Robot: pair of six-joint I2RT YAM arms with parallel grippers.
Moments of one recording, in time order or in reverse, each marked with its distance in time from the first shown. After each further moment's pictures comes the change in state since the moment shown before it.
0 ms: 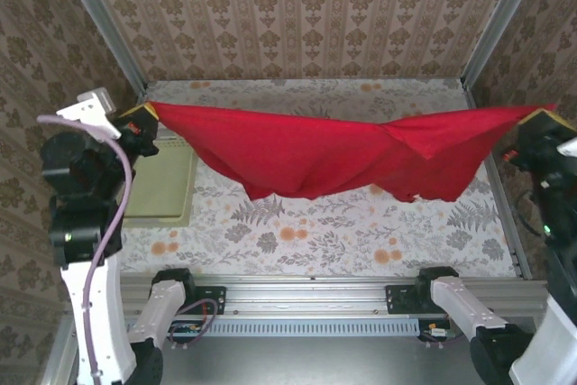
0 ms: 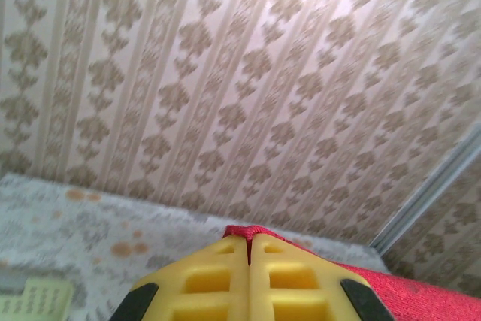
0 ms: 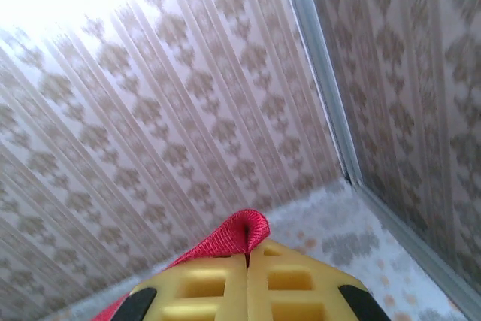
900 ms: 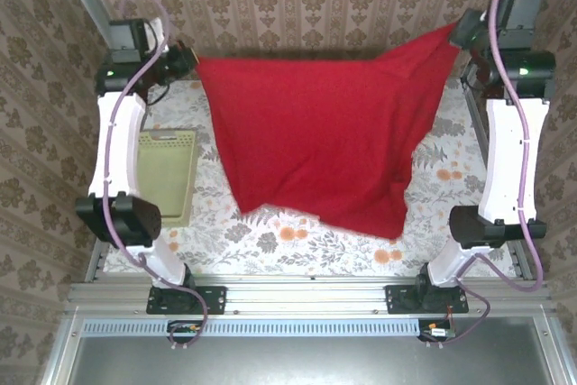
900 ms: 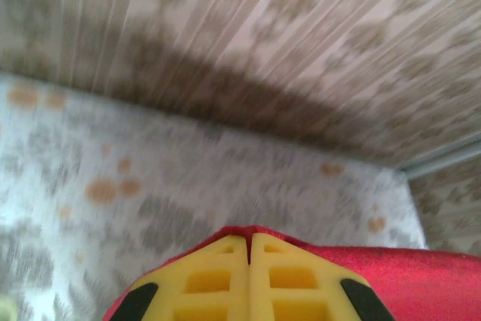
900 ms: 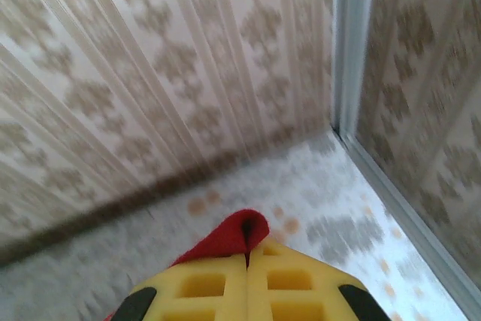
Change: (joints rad) left arm -0.055 0.891 0.561 -0.125 0.090 0.032; right arm -0.061 0.782 0.369 0.087 -0.055 -0.053
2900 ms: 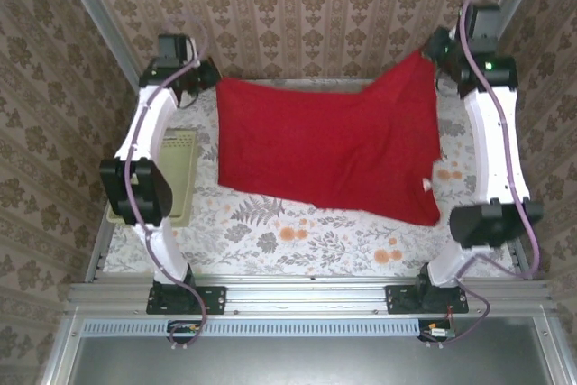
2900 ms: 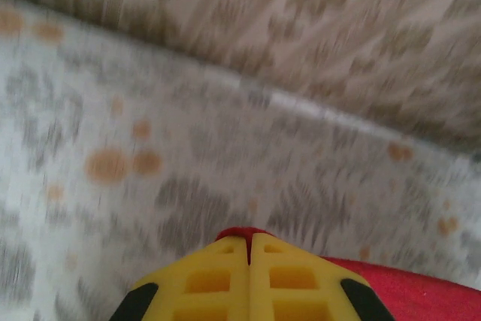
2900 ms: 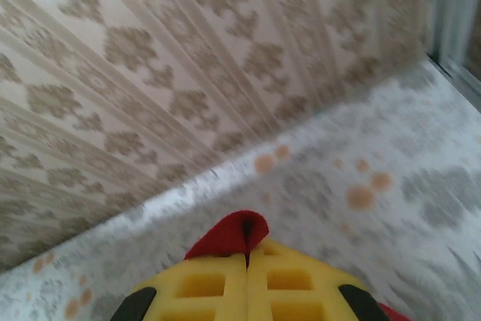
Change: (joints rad) left arm -0.072 0.321 0.022 0.081 -0.096 -0.037; right arm -0.002 0.070 -0.295 0.196 -0.213 0.164
